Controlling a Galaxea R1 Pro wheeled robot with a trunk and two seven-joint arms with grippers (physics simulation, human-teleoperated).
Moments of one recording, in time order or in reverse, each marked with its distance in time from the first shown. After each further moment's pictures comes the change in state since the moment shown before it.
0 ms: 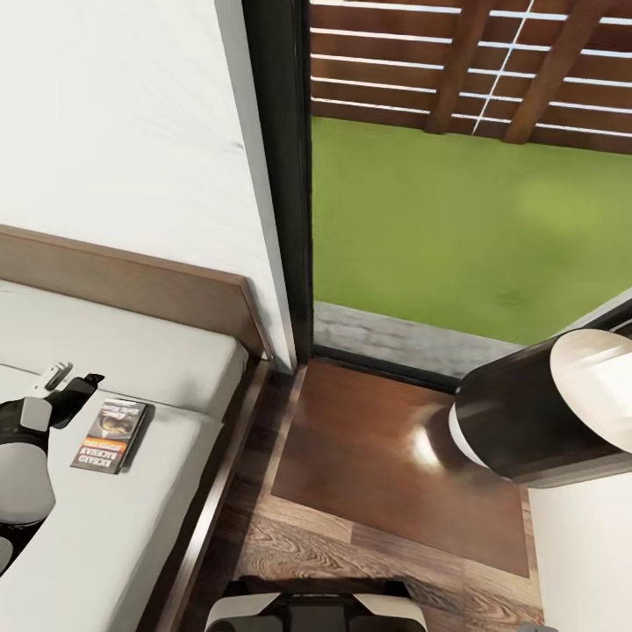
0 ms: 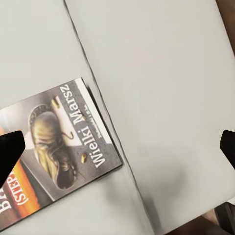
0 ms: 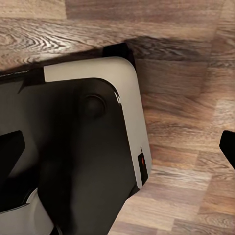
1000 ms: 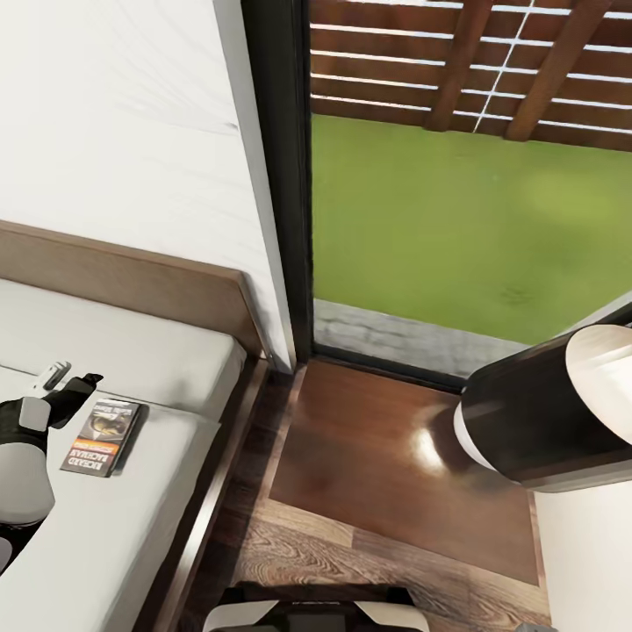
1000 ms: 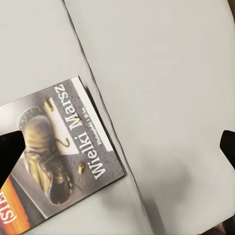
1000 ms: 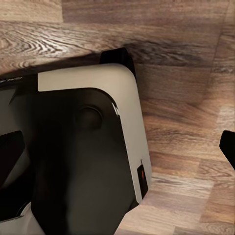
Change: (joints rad) left arm 0.000 0.003 -0.001 -0.003 -0.001 0.000 0.000; right arm 0.000 0.000 0.002 0.000 0.000 0.000 0.001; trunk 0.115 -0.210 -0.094
